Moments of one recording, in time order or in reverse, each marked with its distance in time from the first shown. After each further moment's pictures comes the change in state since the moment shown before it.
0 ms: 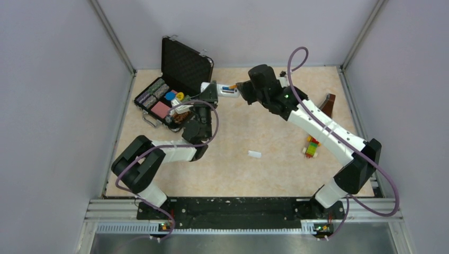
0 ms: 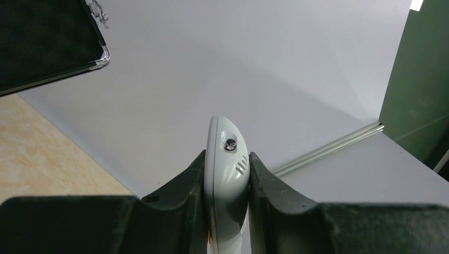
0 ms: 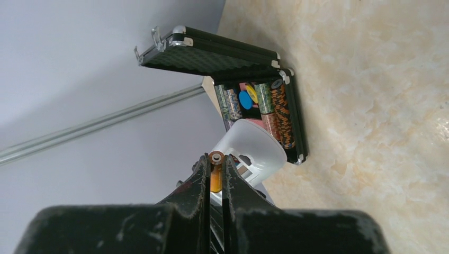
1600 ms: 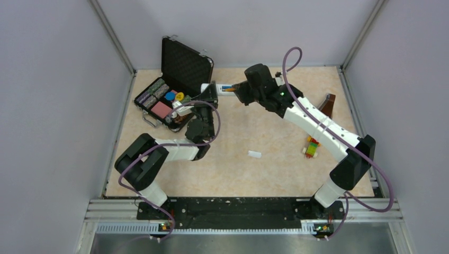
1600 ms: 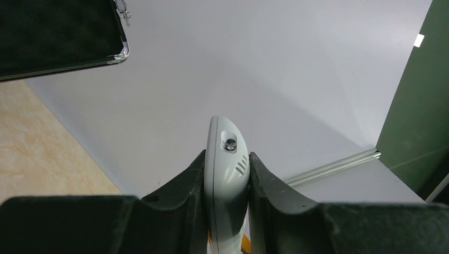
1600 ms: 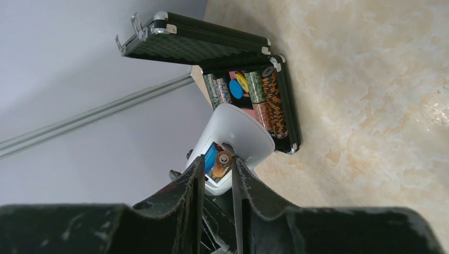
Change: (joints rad) left arm -0.014 0.040 0.026 -0.004 -0.086 -0.076; right arm -0.003 0.054 0.042 -0.033 -0.054 0.014
